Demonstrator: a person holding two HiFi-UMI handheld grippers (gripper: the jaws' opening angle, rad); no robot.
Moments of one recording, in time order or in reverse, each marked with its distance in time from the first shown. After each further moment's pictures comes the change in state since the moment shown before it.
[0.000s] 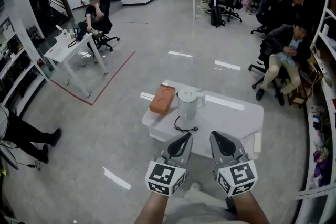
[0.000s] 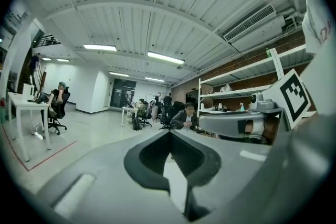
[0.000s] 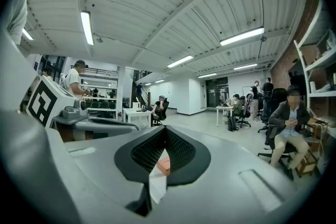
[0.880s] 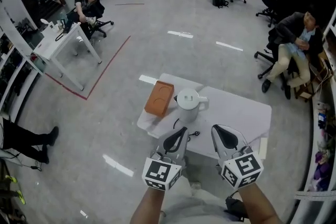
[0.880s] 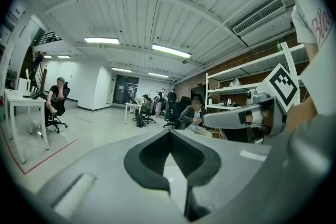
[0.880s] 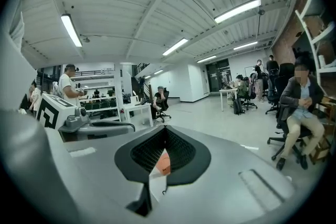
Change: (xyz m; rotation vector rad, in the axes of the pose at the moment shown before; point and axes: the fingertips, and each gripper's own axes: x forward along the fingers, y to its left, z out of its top) left arm 0.135 0.120 -0.032 -0.001 0.034 0.030; right arm 0.155 -0.096 -0.037 0.124 0.124 0.059
